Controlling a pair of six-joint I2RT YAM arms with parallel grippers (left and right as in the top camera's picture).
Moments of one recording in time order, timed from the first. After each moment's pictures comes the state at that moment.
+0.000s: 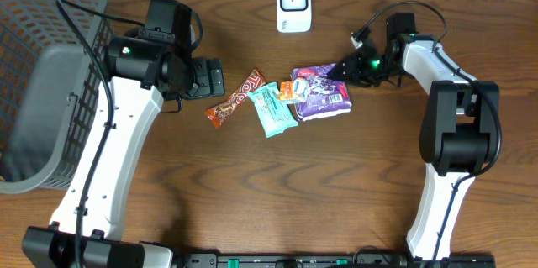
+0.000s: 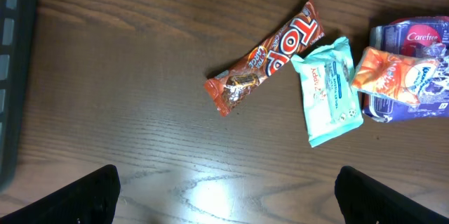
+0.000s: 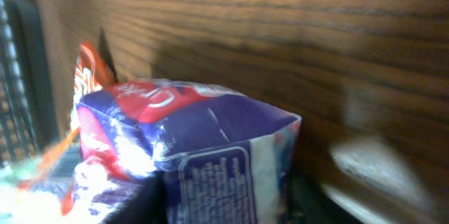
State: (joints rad) left arm -0.20 1.56 1.58 -1.24 0.02 -0.33; right arm 0.01 2.27 1.61 -0.72 -0.79 0.04
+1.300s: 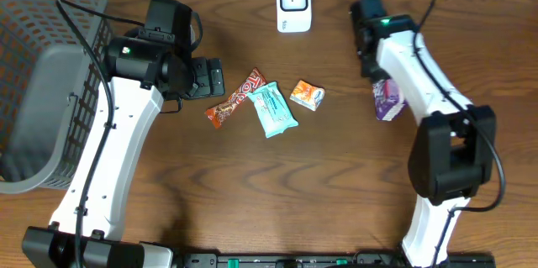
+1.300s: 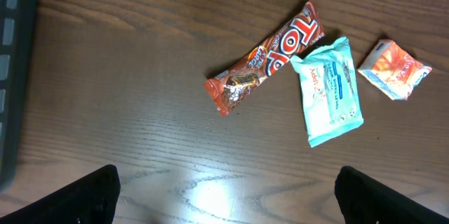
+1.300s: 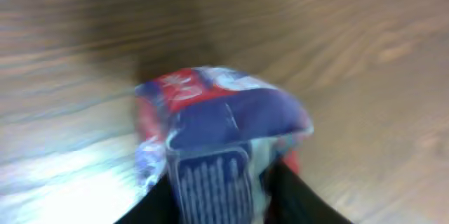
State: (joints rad) left arm -0.20 1.56 1.58 -1.24 0.02 -0.33; right arm 0.24 2.07 1.70 -1.06 0.56 0.36
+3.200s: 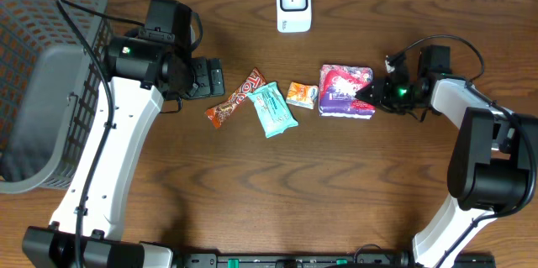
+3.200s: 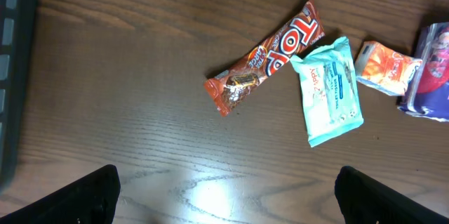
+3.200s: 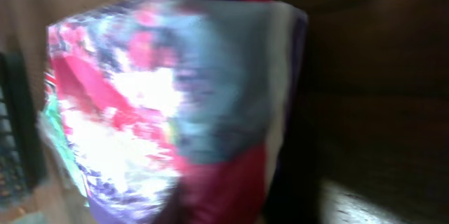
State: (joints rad) left arm -0.20 1.56 1.58 -1.24 0.02 -0.33; right arm -0.12 1.99 1.15 -0.43 -0.71 0.17
